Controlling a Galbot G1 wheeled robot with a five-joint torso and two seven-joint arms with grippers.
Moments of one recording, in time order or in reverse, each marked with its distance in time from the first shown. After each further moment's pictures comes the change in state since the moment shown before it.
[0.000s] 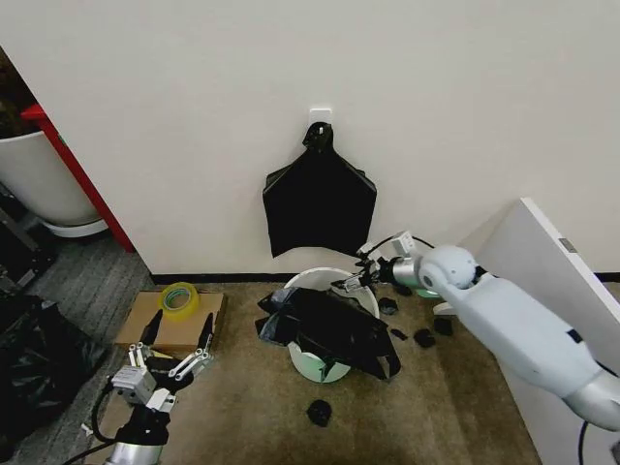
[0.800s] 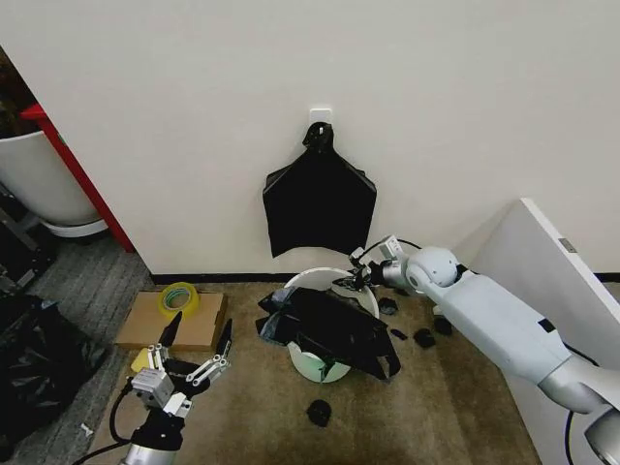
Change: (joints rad) left arm 0.002 0.039 0.052 -0.008 0.037 0.002 -0.005; right arm 0.025 0.024 -0.062 -0.056 -0.031 0.037 -0.019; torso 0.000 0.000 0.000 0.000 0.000
